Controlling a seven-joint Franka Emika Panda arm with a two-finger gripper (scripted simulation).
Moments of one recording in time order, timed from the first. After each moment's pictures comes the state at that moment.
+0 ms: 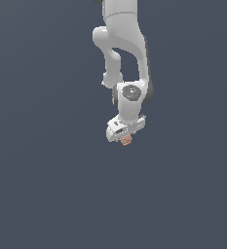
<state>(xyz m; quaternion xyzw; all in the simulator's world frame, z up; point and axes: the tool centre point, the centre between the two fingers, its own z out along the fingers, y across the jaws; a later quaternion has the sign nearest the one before) -0.061 0.065 0.047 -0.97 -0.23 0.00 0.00</state>
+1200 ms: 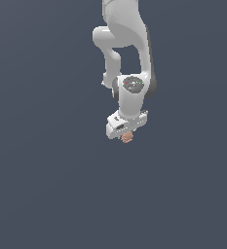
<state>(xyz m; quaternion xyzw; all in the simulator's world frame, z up) -0.052 0.065 0.085 -0.97 -0.23 0.00 0.00</state>
